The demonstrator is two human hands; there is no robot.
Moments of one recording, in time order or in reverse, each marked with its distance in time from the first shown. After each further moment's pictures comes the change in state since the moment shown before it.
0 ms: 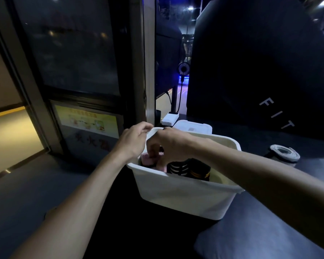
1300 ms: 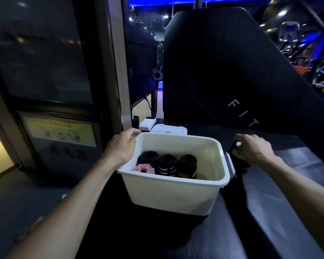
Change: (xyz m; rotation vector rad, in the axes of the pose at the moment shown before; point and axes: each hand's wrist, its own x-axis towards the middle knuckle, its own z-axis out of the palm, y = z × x) left_hand -0.004 0.036 0.033 0.062 -0.042 -0.001; right_hand -0.195 0.223 0.038 -0.117 0.355 0.958
